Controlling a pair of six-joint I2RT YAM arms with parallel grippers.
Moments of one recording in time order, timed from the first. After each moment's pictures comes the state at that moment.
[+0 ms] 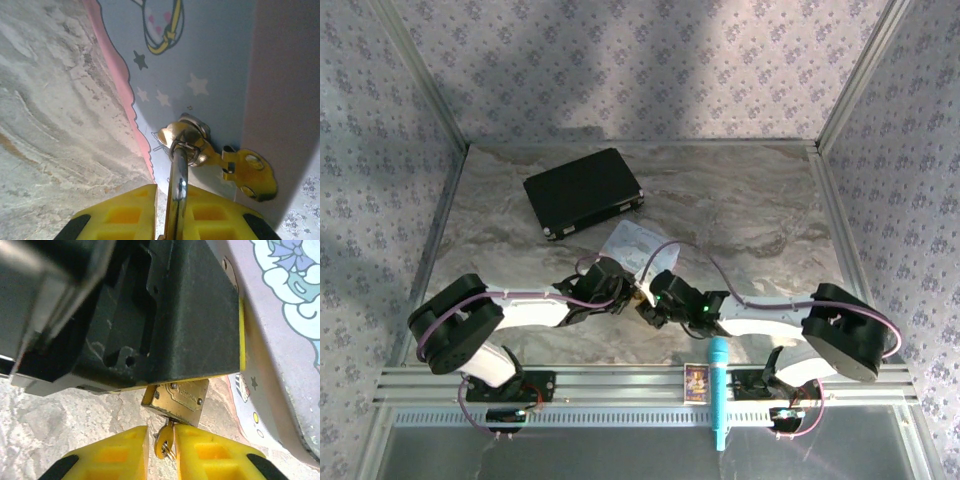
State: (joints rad) left arm -0.93 1.49 0.54 0.24 -0.02 -1.69; right arm 1.06 1.41 0.58 0.06 0.09 0.16
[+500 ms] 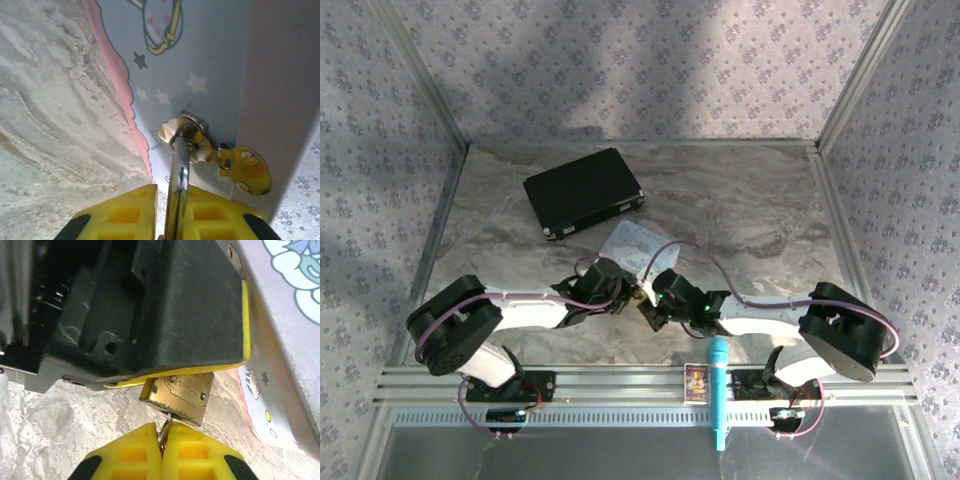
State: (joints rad) left arm -0.93 1.48 0.52 0.26 -0.02 -1.70; right arm 1.02 1.41 0.55 0.13 -0.02 0.20
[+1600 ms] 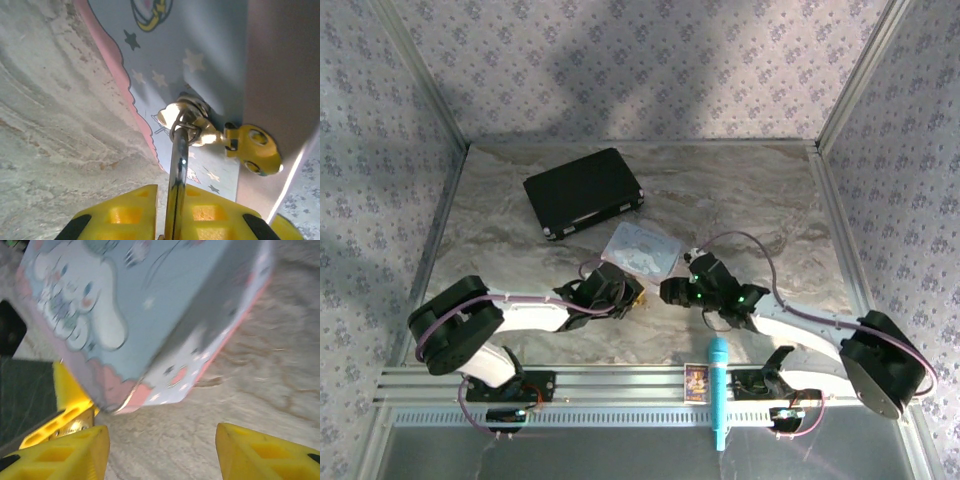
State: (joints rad) left arm -0.97 1.49 0.51 0.28 -0.01 -1.68; right arm 0.78 1.16 0.48 -0.07 -0.04 0.74
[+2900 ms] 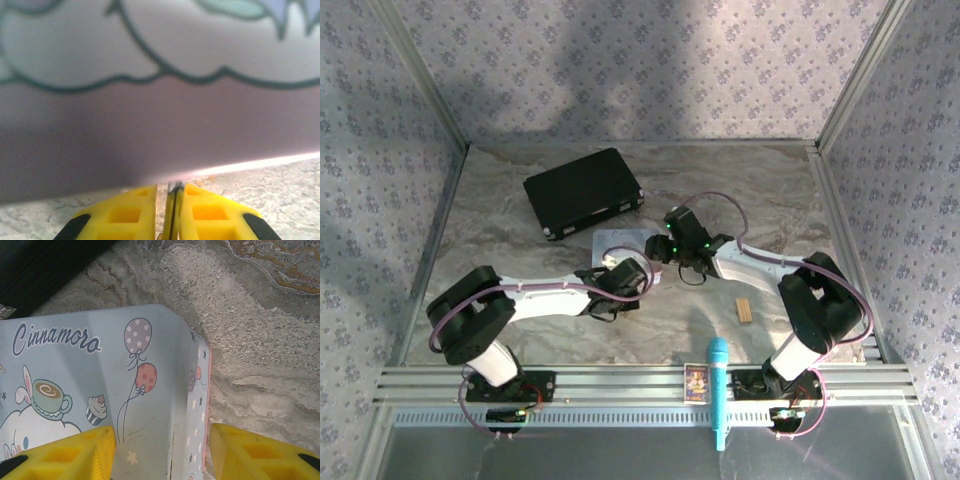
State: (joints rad) left arm -1.02 1.60 0.80 -0.32 -0.20 -0.98; right arm 0.66 1.61 0.91 -0.15 -0.05 0.69
